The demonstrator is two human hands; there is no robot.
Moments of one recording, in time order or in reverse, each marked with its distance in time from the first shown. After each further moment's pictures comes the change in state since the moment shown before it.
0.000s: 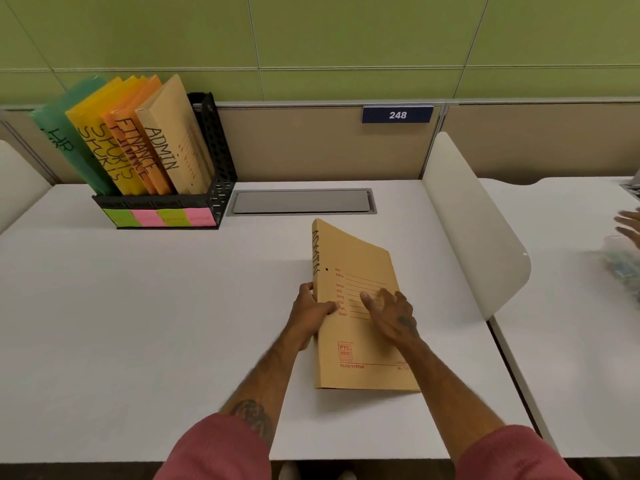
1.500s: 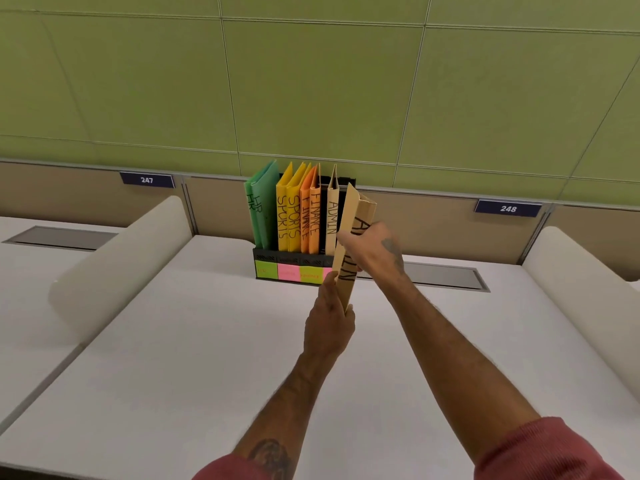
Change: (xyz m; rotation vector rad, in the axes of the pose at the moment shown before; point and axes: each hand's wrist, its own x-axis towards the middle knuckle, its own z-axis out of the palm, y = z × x) left_hand -0.061 0.059 -0.336 0.627 0.554 0.715; right_hand -0.151 -0.503 0.022 0.375 0.278 -0.423
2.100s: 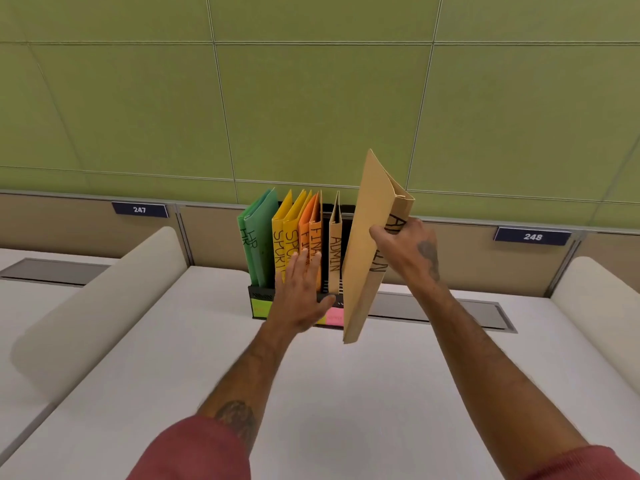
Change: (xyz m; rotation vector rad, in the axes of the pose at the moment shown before) left_hand 0.174 -0.047 -0.025 0.361 -0.150 0.207; right_hand 0.112 0.006 -0.028 -0.013 0.249 -0.264
